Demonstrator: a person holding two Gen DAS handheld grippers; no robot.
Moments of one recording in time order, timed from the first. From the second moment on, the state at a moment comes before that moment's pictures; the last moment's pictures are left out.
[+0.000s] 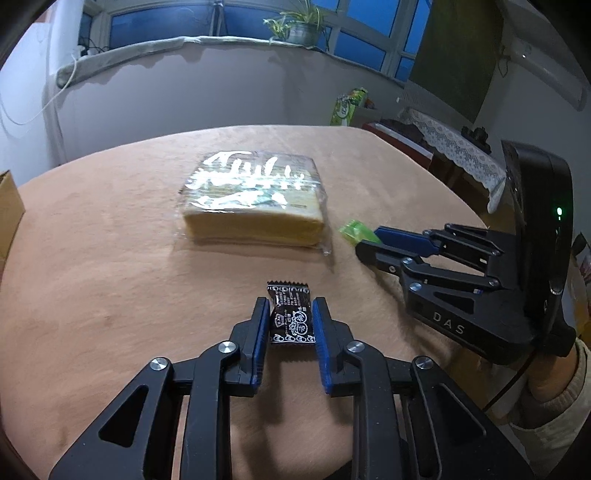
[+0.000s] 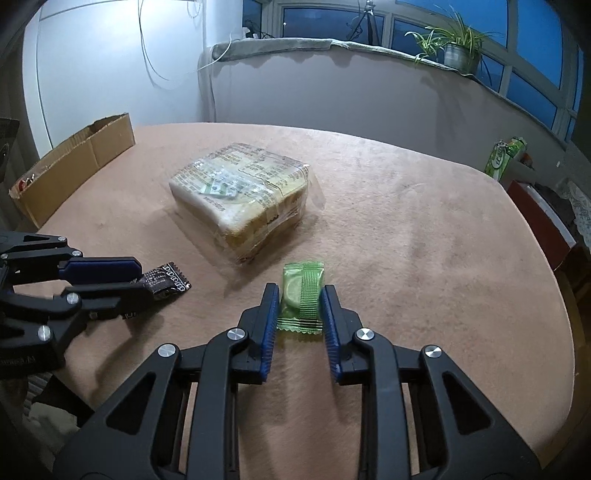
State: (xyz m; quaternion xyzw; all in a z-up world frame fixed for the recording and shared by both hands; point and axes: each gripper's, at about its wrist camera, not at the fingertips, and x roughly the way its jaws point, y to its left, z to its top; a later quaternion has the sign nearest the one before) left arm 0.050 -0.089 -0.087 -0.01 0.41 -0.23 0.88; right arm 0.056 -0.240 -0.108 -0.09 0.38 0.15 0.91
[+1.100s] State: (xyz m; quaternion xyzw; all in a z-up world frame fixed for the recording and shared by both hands) left arm 0.041 -0.067 -0.070 0.02 0.38 -0.19 0.90; right arm 0.038 -0.246 -0.100 -0.06 0.37 0.15 0.92
